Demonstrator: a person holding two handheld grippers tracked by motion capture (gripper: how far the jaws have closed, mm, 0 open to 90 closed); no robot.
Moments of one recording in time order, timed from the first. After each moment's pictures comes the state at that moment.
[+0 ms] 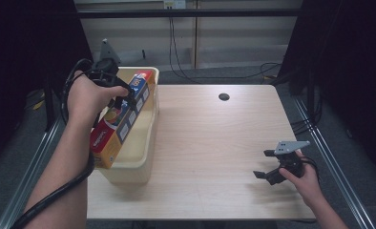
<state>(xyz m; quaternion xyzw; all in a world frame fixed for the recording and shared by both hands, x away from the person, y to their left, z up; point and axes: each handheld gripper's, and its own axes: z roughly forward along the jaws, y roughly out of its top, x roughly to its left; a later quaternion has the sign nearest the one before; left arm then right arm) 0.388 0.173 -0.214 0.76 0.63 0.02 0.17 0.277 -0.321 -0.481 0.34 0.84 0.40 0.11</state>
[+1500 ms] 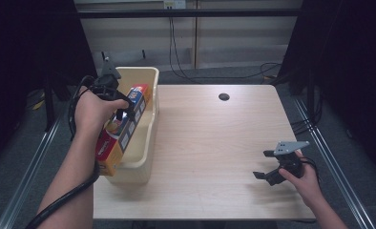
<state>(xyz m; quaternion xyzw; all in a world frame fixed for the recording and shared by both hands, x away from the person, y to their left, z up) 0.395 0.181 -0.262 0.74 0.65 0.01 0.14 0.276 -0.320 -0.482 0.33 0.85 0.40 0.11</state>
